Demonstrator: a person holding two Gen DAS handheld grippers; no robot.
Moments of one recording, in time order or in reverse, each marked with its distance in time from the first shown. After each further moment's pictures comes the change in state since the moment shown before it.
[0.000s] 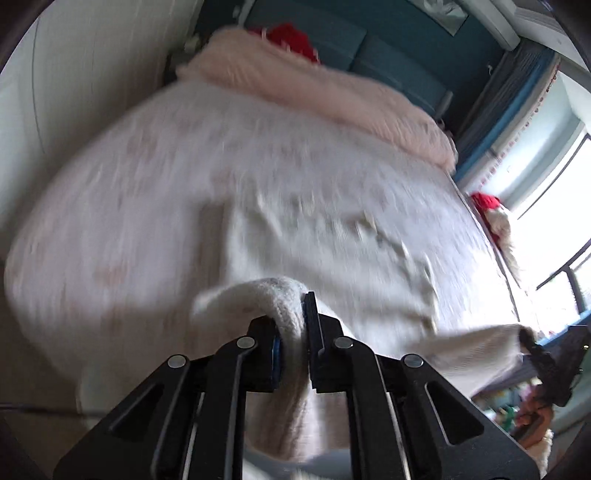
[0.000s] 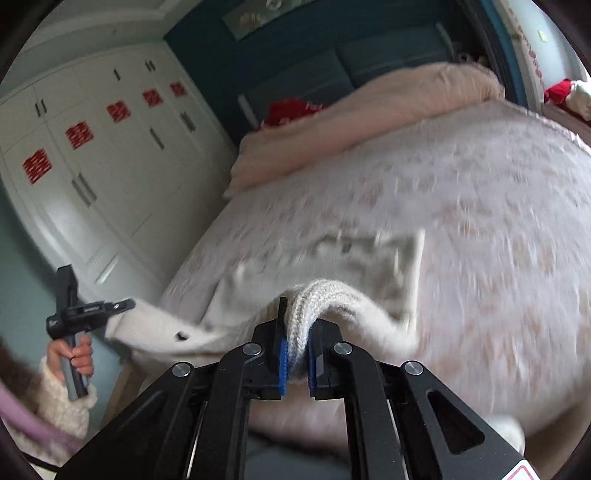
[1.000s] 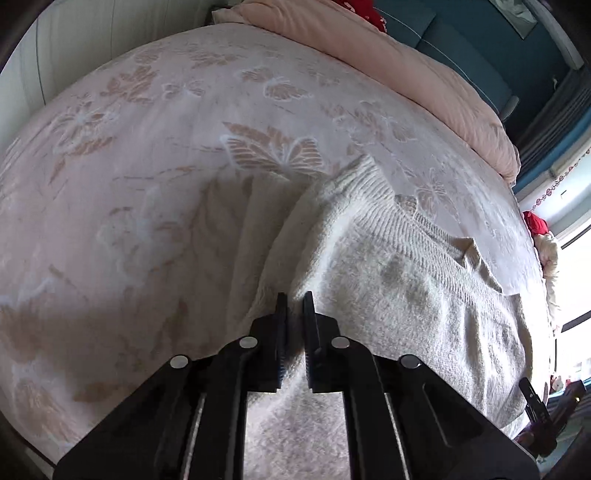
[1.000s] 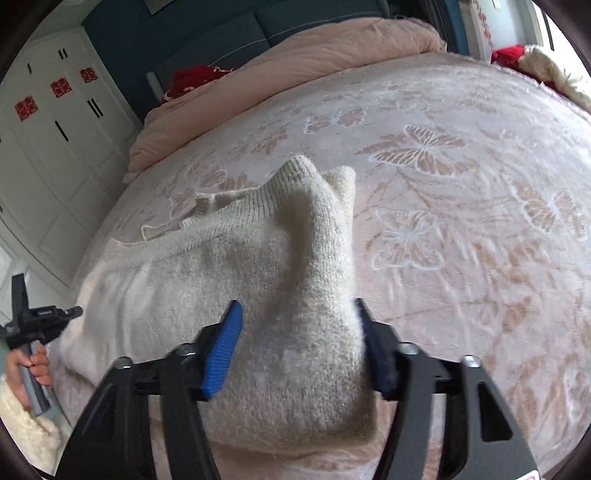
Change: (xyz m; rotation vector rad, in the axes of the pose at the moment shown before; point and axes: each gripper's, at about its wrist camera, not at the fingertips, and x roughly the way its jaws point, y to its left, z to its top) left arm 0.200 0.071 0.013 -0.160 0.114 0.110; right arm 0.176 -0.098 -0.043 0.112 0.140 -0.268
